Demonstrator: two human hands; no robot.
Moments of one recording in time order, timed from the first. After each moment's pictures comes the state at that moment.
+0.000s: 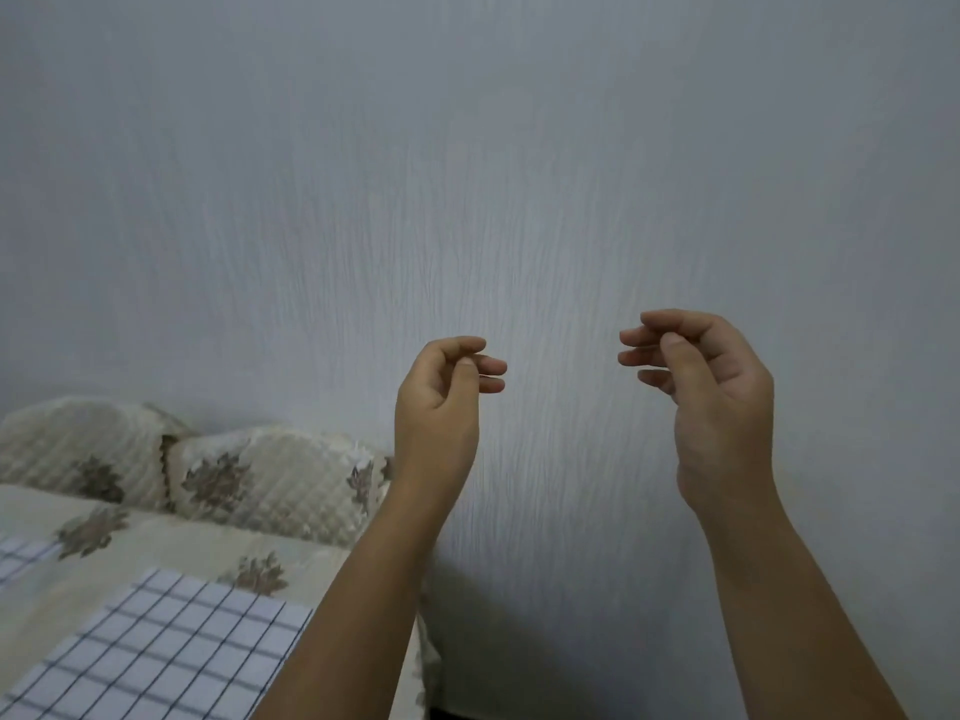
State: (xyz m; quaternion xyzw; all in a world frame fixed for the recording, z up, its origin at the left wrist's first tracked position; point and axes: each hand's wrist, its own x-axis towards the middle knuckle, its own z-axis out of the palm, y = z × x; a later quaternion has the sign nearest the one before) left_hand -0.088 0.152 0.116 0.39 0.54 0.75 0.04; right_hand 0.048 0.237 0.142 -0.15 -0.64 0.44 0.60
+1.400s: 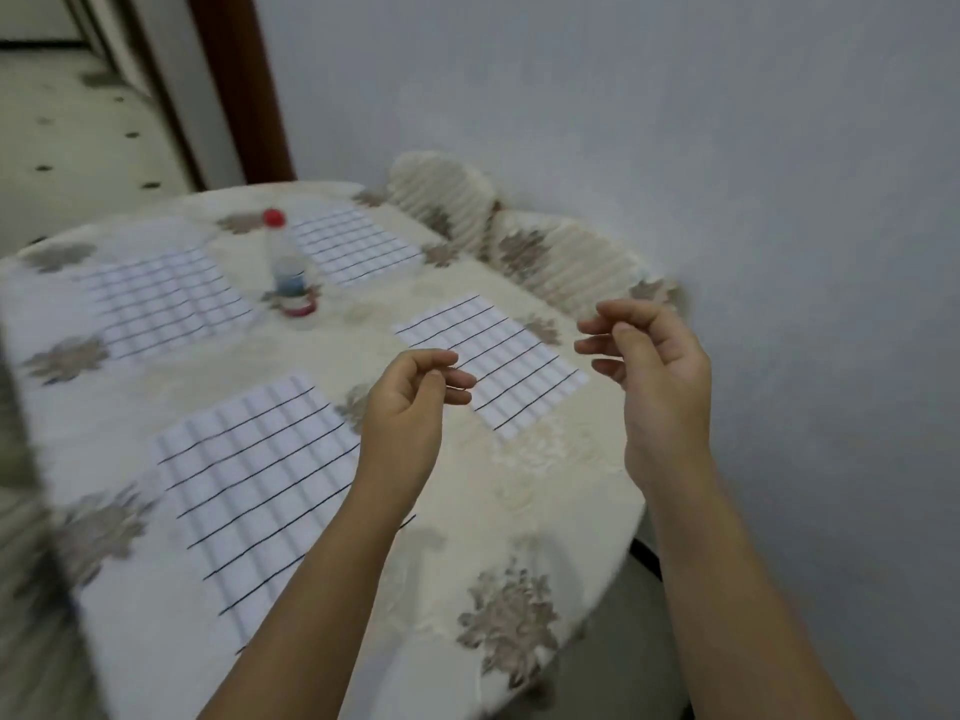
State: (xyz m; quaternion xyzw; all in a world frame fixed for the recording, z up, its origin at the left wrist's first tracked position) left_hand -0.078 -0.171 -0.027 0.04 0.69 0.72 -0.01; right_hand -0.042 -0.020 0.016 -0.10 -0.66 0.69 0.29
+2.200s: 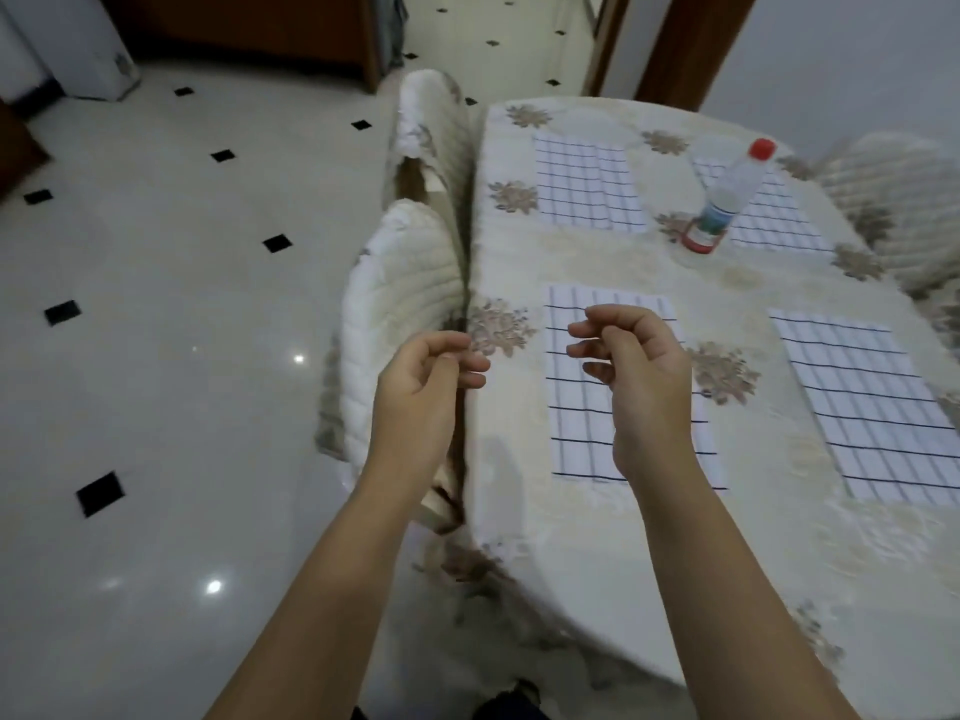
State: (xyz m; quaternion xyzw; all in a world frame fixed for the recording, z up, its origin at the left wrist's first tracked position) left_hand 0.072 -0.446 -0.069 -0.28 0.63 0.69 -0.23; right_hand -0.009 -0.328 -0.050 0.05 -0.69 0.72 -0.08
